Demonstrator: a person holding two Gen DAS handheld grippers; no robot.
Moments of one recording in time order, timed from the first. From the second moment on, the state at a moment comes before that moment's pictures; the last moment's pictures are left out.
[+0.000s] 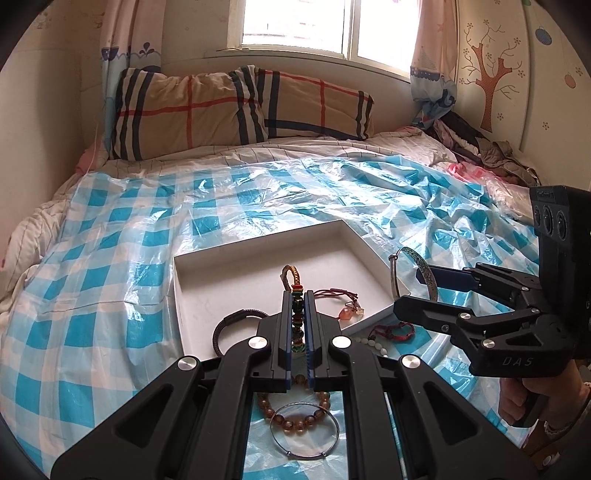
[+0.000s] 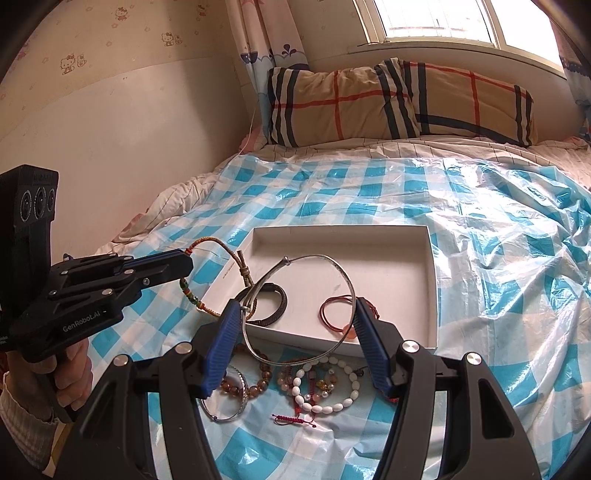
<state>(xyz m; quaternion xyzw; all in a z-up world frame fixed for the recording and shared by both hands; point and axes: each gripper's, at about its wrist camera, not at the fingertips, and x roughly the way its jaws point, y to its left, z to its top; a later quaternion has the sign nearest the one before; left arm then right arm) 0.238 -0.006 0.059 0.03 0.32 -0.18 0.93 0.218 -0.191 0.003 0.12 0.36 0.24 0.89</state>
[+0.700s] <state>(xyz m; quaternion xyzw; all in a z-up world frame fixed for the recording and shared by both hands) 0.280 -0.015 0.029 0.02 0.34 -0.18 0.92 0.262 -0.172 -0.027 0.10 0.37 0.23 0.90</state>
